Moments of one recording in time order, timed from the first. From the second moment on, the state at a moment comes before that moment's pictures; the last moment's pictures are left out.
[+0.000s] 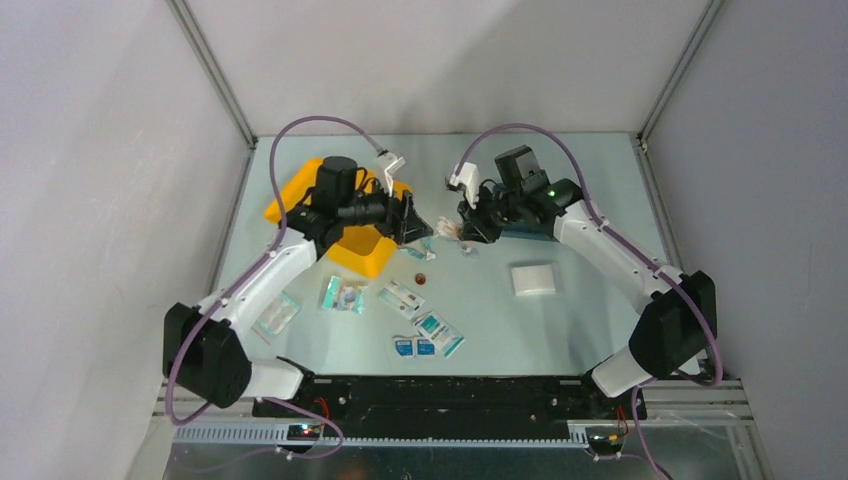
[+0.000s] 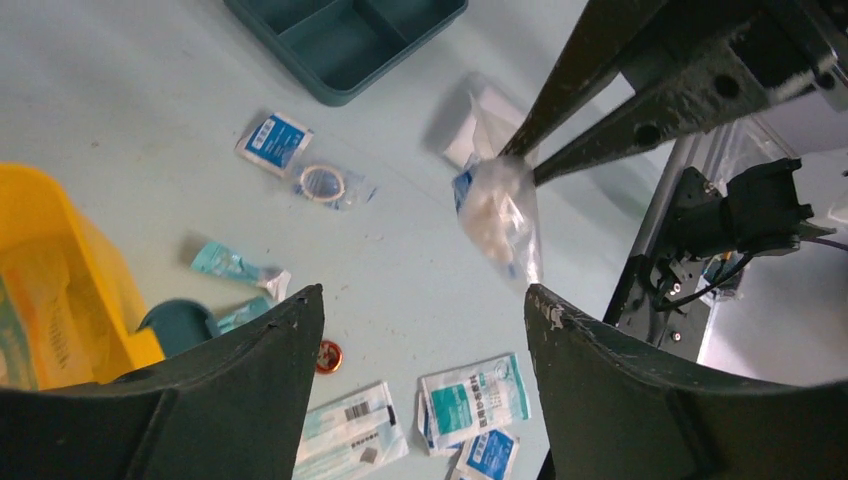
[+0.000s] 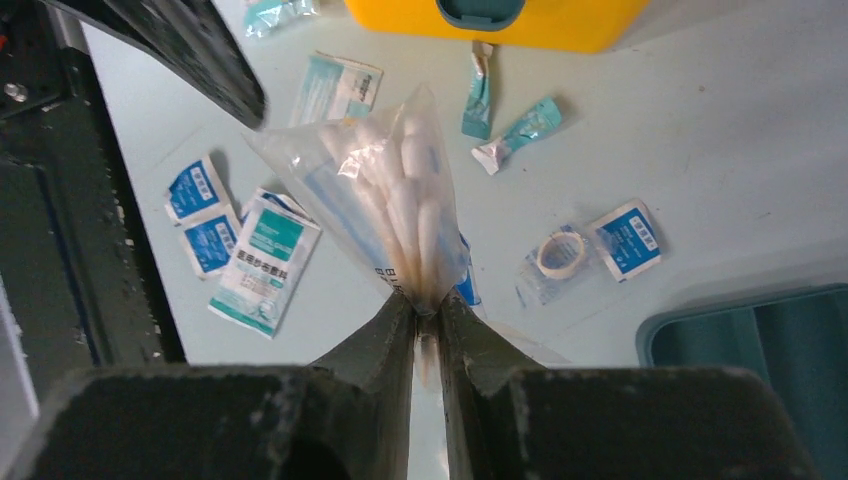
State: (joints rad) left arm -0.42 1.32 1.08 -0.27 0.66 -0.09; right arm 0.56 1.53 1.38 -0.65 -0.56 -0.46
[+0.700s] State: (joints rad) left arm -0.44 1.48 1.17 -0.23 0.70 -0.25; right arm 0.55 1.53 1.39 -0.65 -0.59 -0.41
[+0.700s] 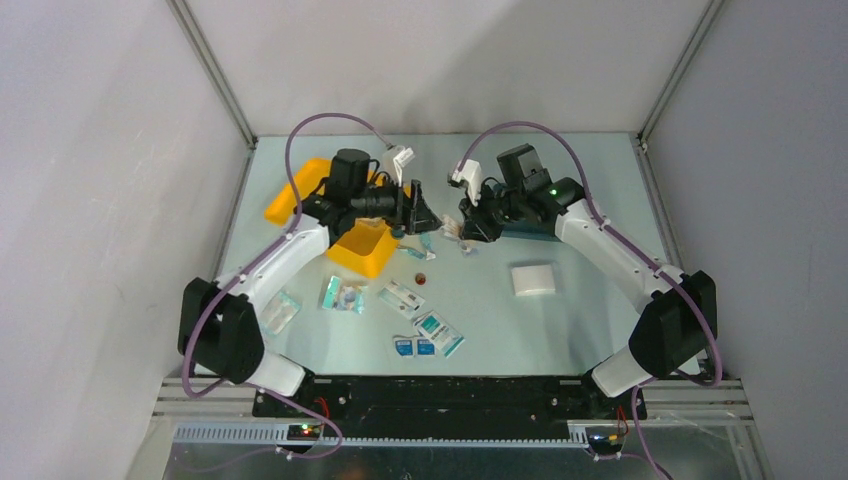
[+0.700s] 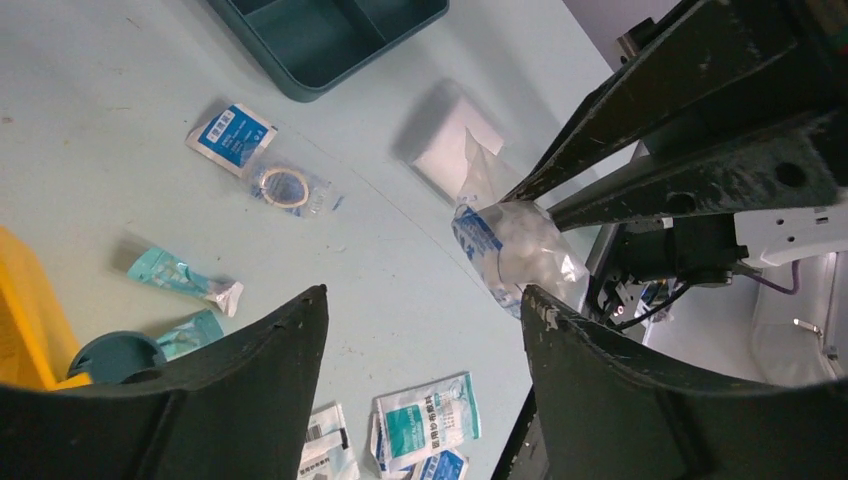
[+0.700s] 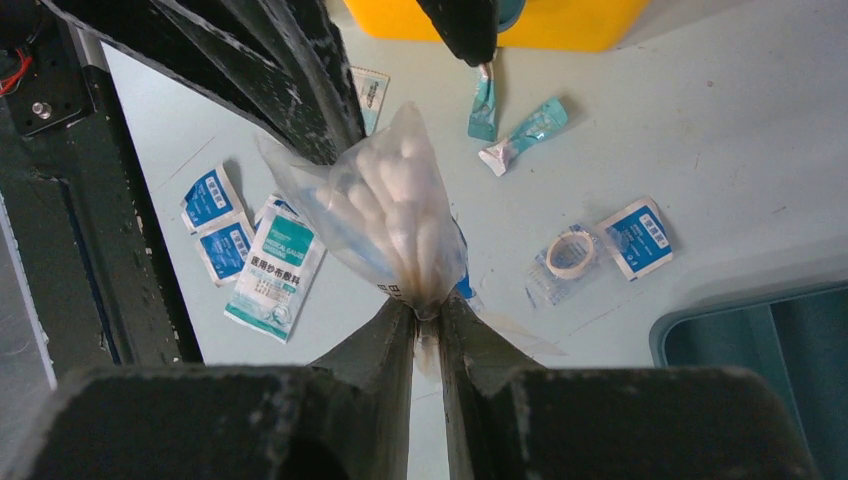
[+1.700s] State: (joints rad) left arm -0.43 1.50 1.17 -0.27 0.75 -0.26; right arm 0.53 1.53 1.39 -0.71 -0.60 -0.44
